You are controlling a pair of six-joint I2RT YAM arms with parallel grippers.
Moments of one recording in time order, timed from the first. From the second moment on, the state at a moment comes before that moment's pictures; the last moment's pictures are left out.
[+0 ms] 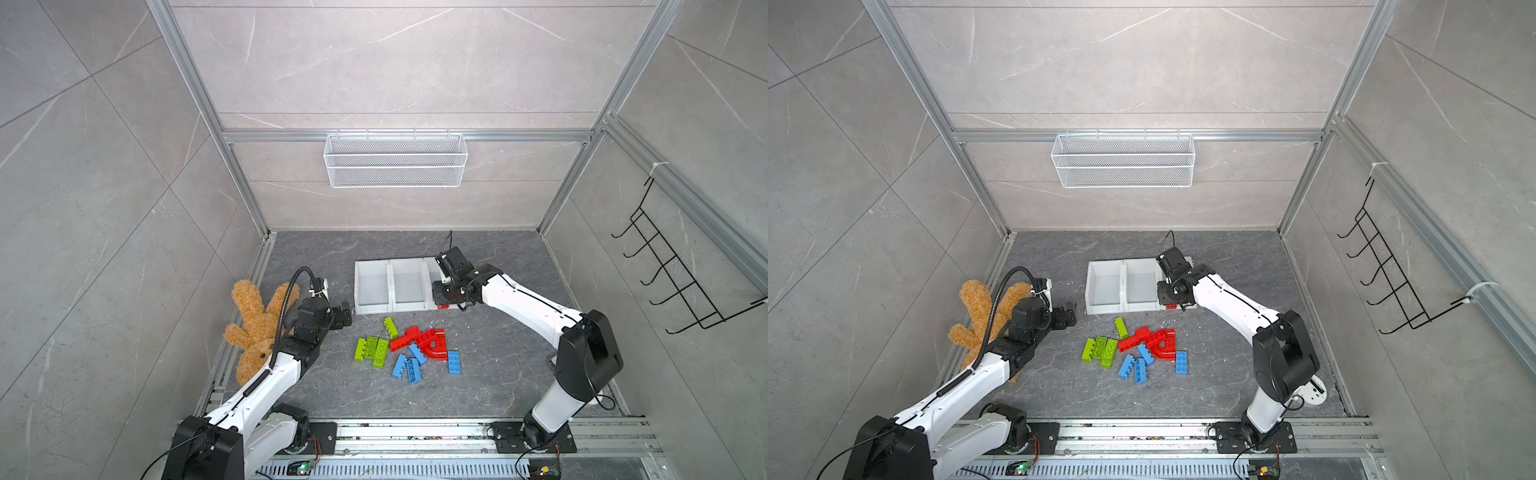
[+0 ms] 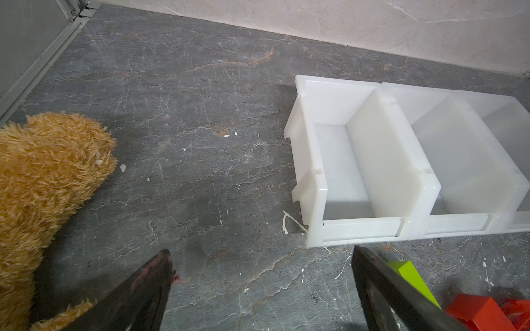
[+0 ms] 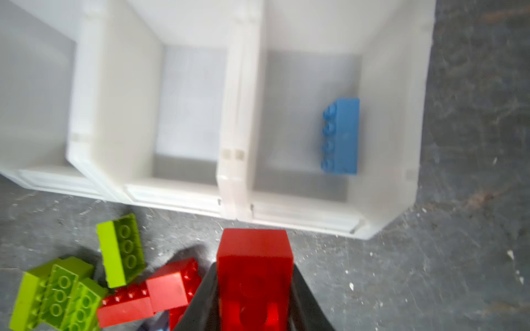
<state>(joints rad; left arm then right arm) -0.33 1.03 0.49 -0.01 -0.15 -0.27 0.57 1.75 1.41 -0.70 0.07 0.37</state>
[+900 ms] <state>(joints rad) -0.33 1.01 0.49 -0.01 -0.15 -0.27 0.63 1.91 1.57 -0.73 0.02 0.32</state>
